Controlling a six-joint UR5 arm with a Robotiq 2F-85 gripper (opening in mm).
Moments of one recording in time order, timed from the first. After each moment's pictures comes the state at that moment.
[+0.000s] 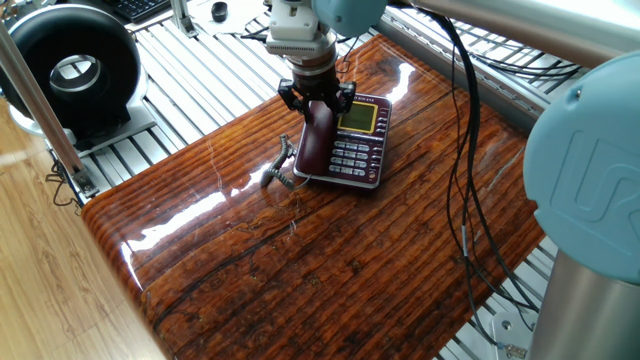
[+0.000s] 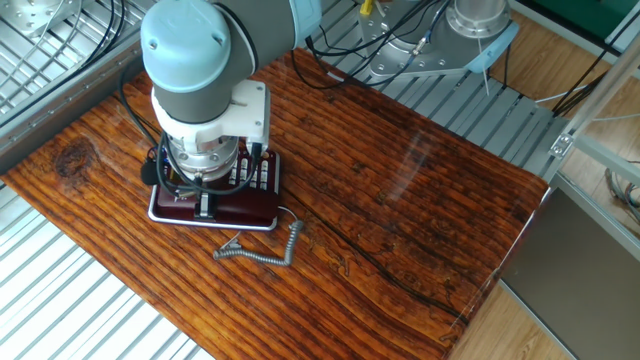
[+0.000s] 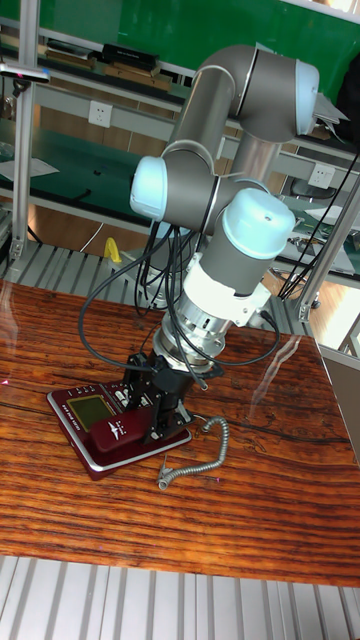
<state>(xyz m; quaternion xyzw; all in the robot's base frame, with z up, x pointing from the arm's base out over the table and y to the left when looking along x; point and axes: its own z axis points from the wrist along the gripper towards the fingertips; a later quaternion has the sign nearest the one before) 0.599 -0.025 0.065 0.90 -0.43 0.04 0.08</state>
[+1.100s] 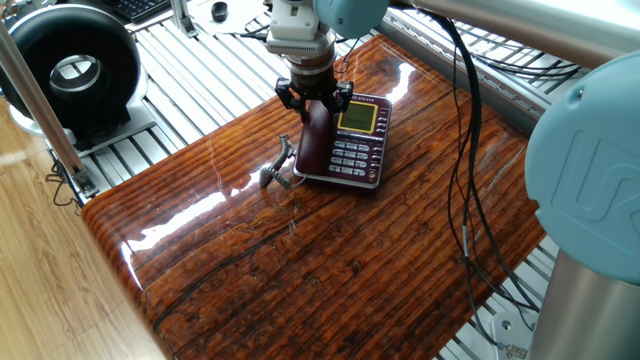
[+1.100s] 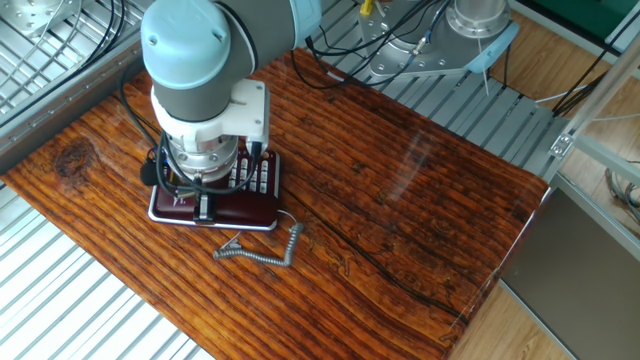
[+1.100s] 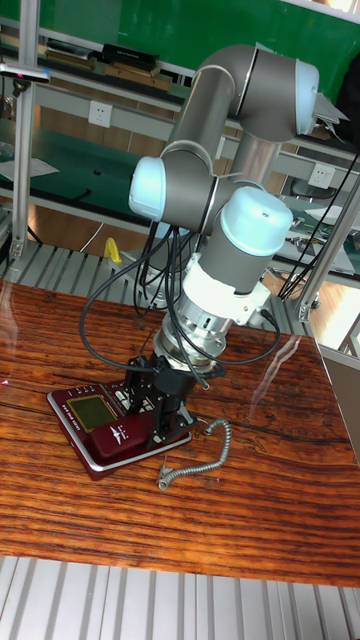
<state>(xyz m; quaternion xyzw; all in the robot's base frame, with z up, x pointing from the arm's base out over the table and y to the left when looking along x) 0.608 -0.020 0.065 0.90 -0.42 0.05 0.07</state>
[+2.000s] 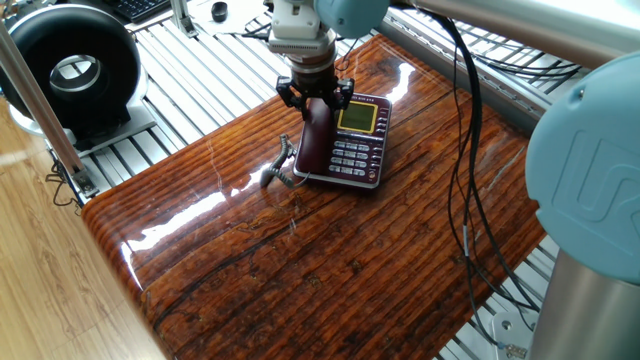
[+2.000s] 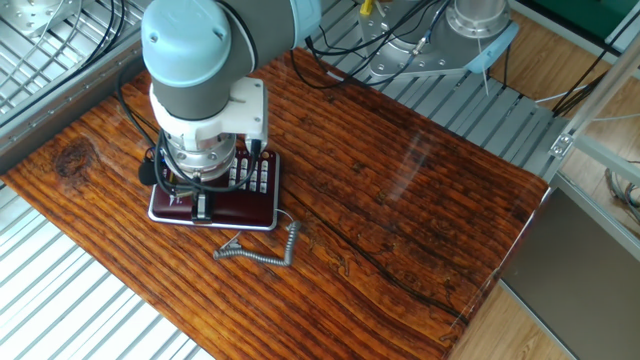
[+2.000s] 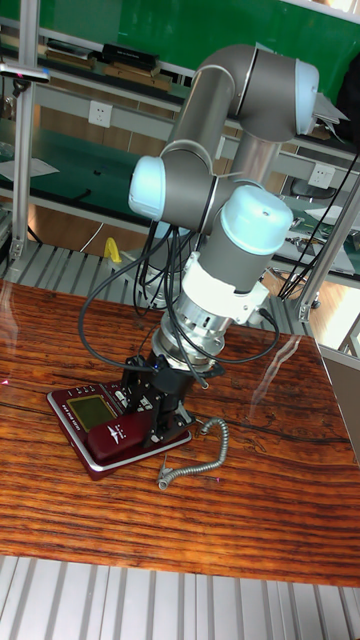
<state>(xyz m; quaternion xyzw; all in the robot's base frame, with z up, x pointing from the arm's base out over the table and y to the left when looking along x) 0.608 -0.025 0.067 0.91 -0.41 0.05 0.07</state>
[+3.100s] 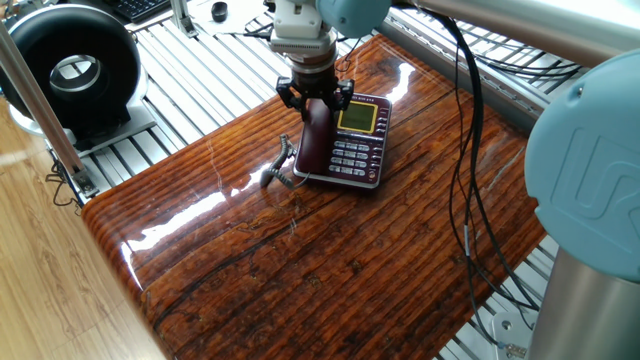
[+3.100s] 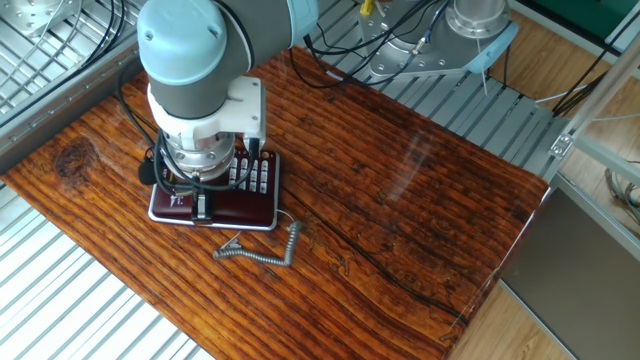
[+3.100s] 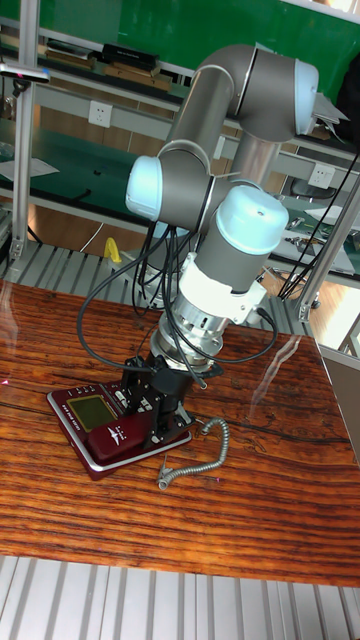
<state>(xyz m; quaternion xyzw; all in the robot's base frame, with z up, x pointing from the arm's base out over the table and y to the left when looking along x) 0.609 -0.024 0.065 0.91 -0.41 0.05 0.07</state>
